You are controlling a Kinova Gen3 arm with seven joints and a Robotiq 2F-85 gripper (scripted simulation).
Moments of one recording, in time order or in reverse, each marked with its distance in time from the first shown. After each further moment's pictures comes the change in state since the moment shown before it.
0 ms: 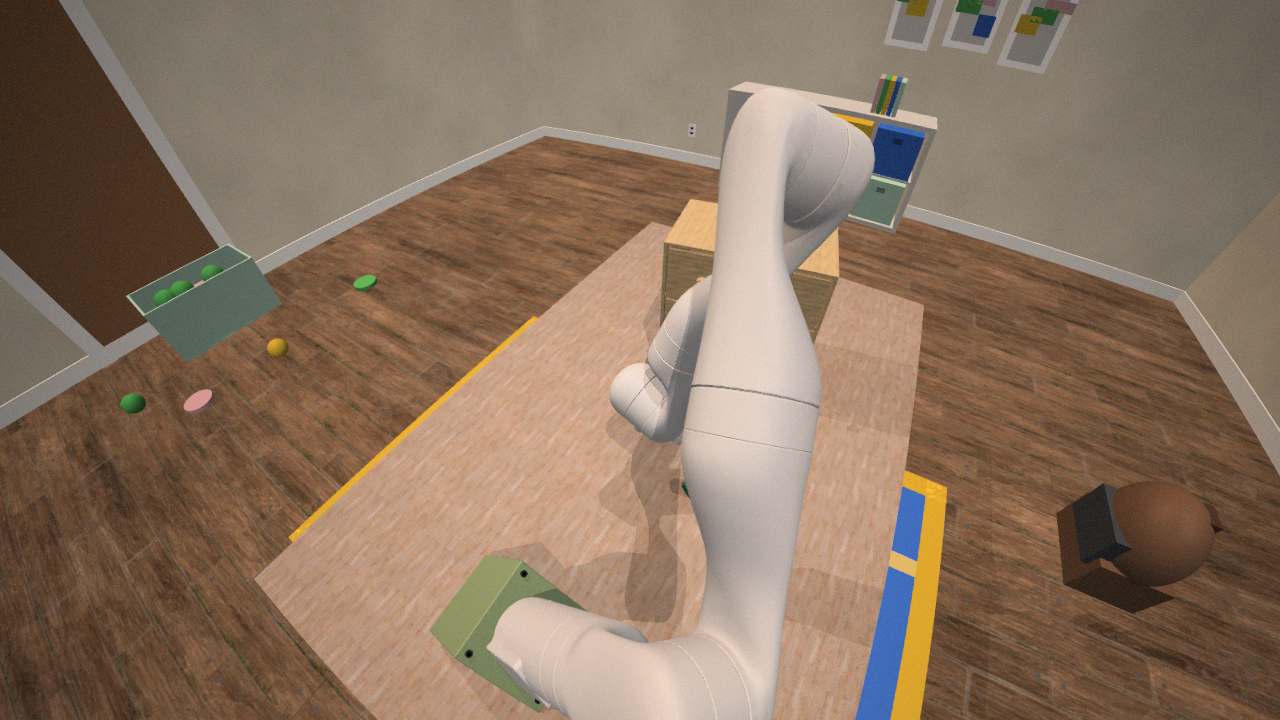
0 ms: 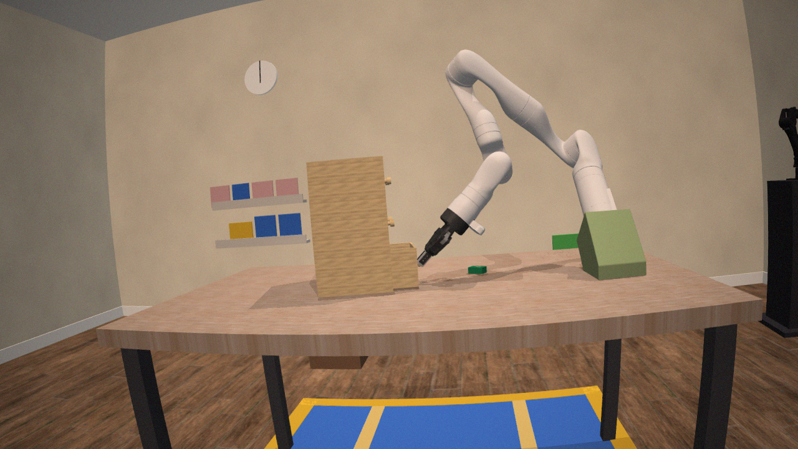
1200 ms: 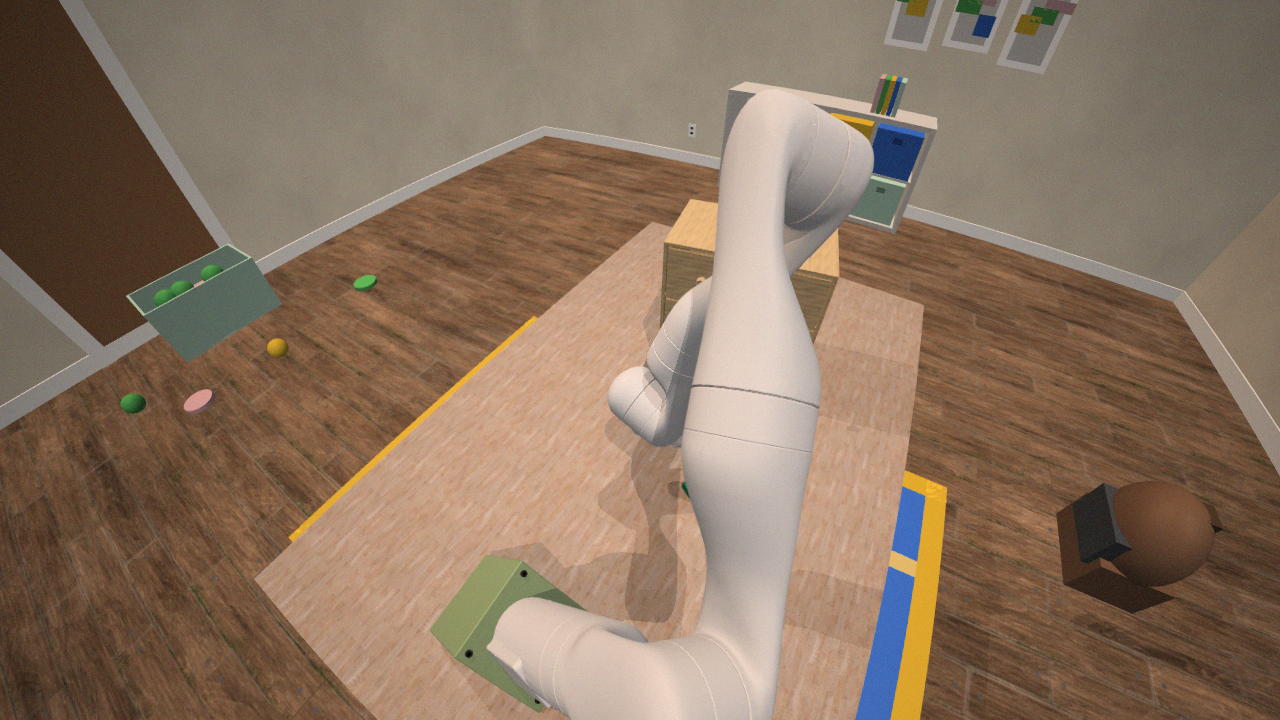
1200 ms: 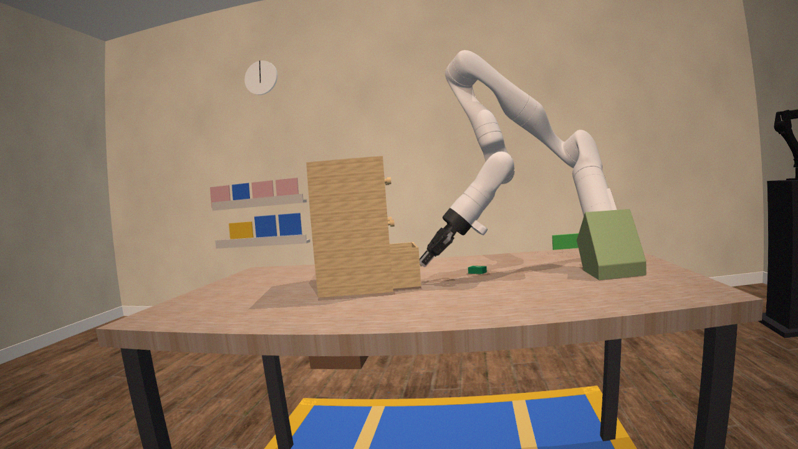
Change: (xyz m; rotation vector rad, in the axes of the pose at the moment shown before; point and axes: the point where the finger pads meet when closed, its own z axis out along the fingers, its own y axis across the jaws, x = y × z) arm 0.005 0.001 -0.004 -0.002 0.001 -0.001
